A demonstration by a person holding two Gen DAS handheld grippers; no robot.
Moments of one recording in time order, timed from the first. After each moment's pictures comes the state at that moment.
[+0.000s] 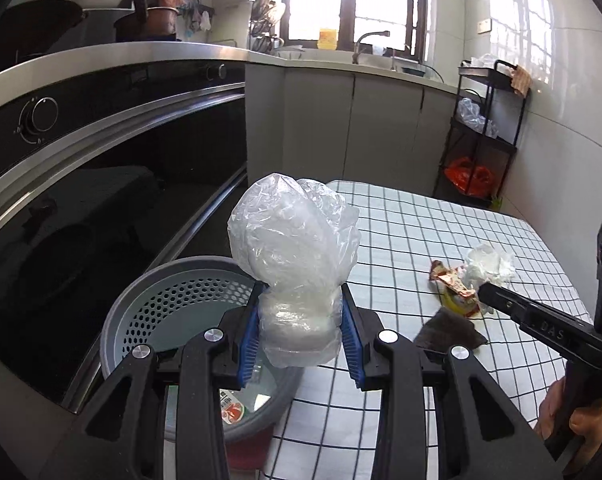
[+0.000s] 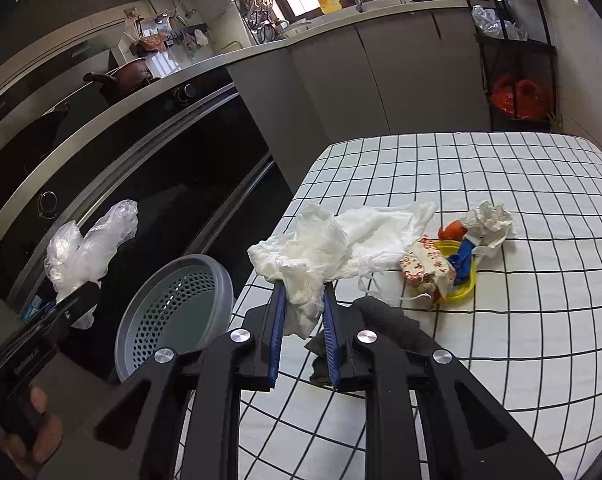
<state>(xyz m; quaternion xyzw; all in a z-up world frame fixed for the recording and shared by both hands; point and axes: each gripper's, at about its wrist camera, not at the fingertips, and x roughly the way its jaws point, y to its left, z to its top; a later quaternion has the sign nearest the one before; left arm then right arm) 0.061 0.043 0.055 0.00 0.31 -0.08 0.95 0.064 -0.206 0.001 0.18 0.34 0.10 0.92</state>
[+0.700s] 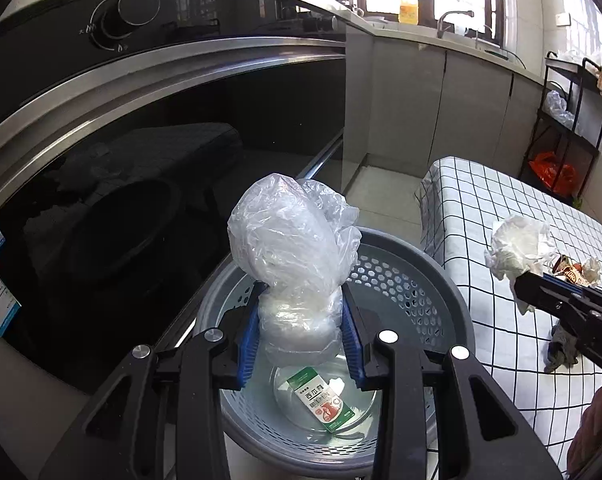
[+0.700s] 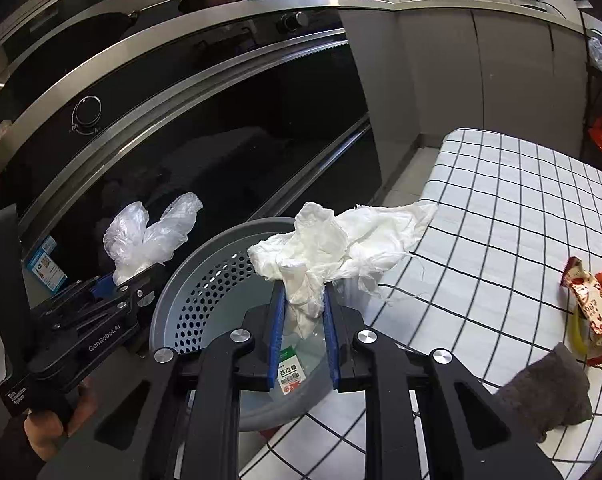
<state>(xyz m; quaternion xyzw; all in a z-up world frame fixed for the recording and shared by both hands) 0.117 0.158 0.006 0.00 0.35 0.04 0.93 0.133 -0.047 -0.004 0.09 0.38 0.22 0.89</state>
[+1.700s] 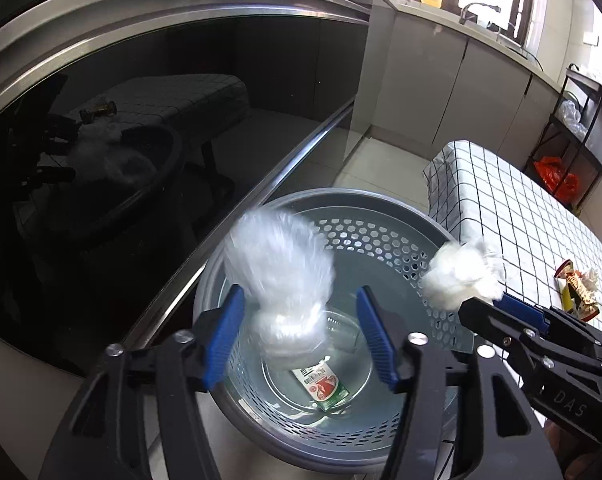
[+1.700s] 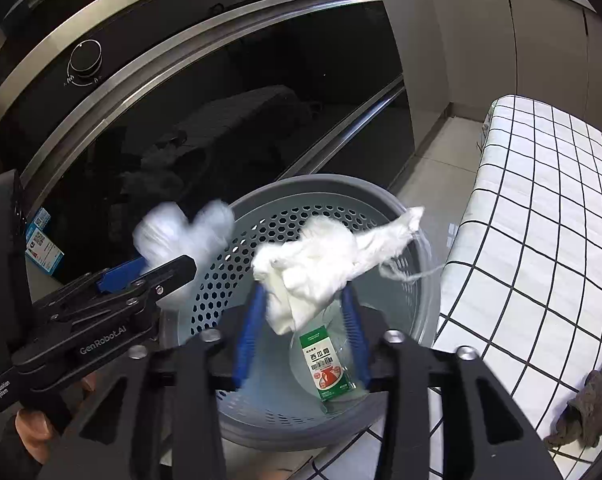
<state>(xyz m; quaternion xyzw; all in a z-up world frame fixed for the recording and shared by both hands) 0.132 0.192 -0.020 -0.06 0.41 0.03 0.91 0.162 0.012 -0.028 0.08 0.43 0.25 0.86</state>
